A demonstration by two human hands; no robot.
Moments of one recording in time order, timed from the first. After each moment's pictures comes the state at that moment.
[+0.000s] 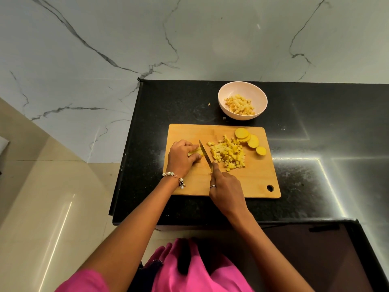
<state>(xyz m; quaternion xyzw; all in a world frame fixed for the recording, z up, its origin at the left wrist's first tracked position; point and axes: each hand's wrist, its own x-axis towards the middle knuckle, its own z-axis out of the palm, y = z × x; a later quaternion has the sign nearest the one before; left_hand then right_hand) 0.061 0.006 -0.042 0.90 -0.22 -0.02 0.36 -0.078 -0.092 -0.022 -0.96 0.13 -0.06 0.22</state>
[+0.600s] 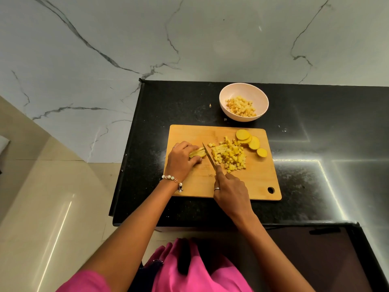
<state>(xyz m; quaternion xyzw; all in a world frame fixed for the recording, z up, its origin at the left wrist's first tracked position) 0.059 0.013 -0.048 0.90 -0.27 0.03 0.35 -0.082 -0.102 -0.023 -0.97 0.13 -0.04 0.18</state>
